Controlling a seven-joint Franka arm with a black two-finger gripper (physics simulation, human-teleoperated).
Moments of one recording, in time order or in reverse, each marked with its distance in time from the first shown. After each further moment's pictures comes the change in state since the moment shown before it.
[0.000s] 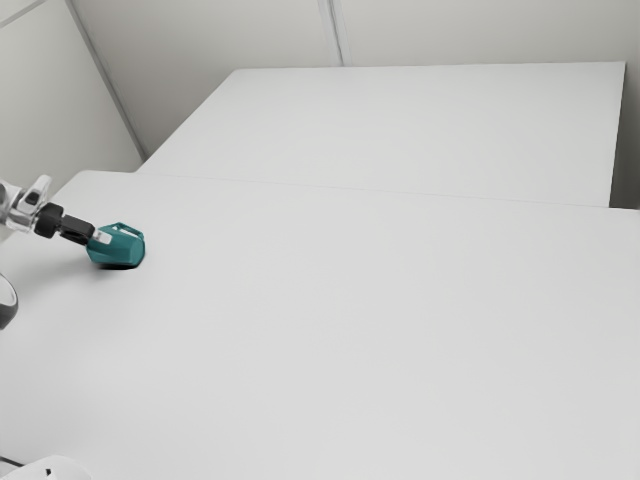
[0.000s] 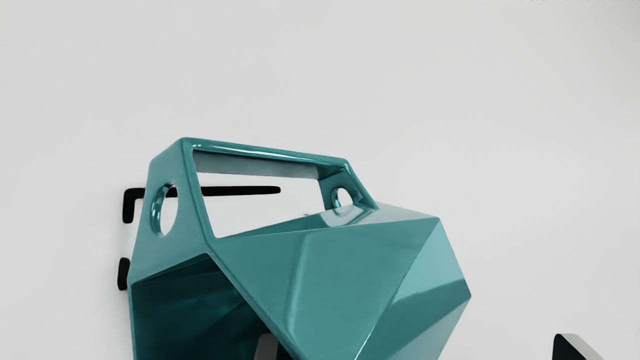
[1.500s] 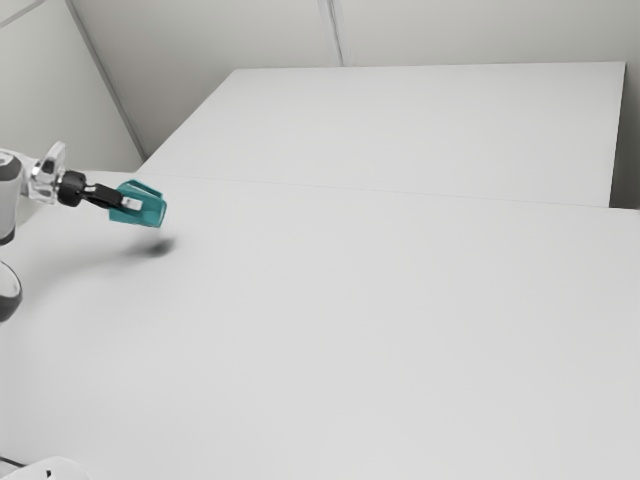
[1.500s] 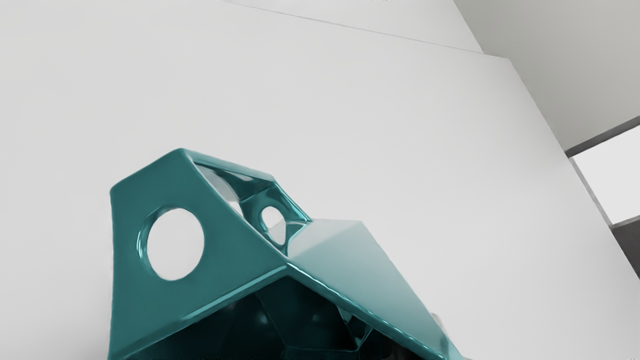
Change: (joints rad) arm -0.041 -0.053 -0.117 0.000 -0.113 -0.035 -0.057
